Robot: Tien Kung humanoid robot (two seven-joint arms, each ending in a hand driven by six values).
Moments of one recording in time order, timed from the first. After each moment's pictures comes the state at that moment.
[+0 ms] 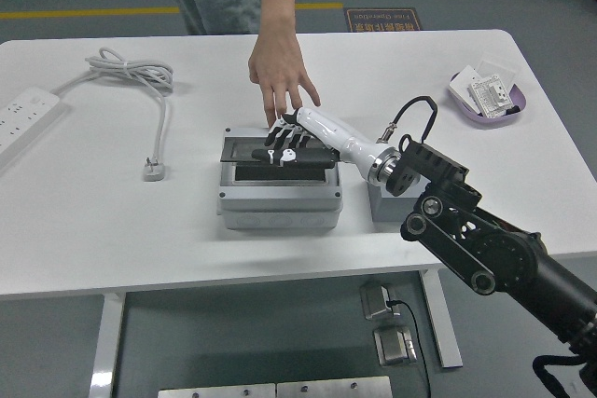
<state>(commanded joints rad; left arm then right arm) 0.03 0.10 -1.97 -0.18 1.98 -0.10 0.37 0.56 -0.15 0.86 1.21 -1.74 0.07 0.05</state>
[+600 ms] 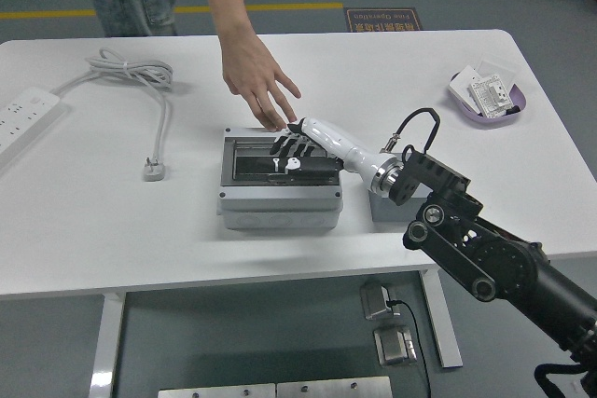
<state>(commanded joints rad) 0.03 0.10 -1.97 -0.18 1.98 -0.10 0.37 0.53 -0.15 0.87 1.21 -1.74 0.06 0.06</state>
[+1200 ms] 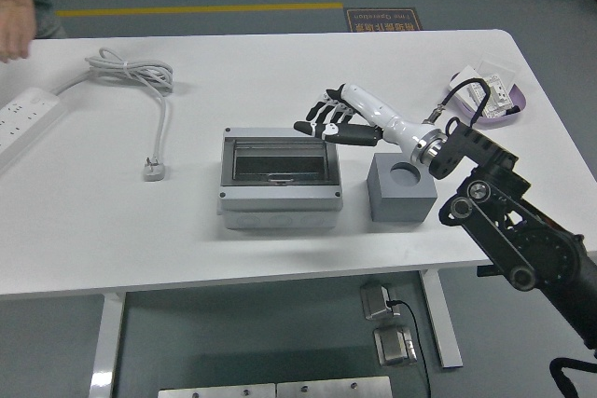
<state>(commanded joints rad) 0.03 0.10 -1.97 -0.18 1.99 -0.10 0.37 0.47 -0.22 1.13 1.35 -1.80 0.19 0.00</state>
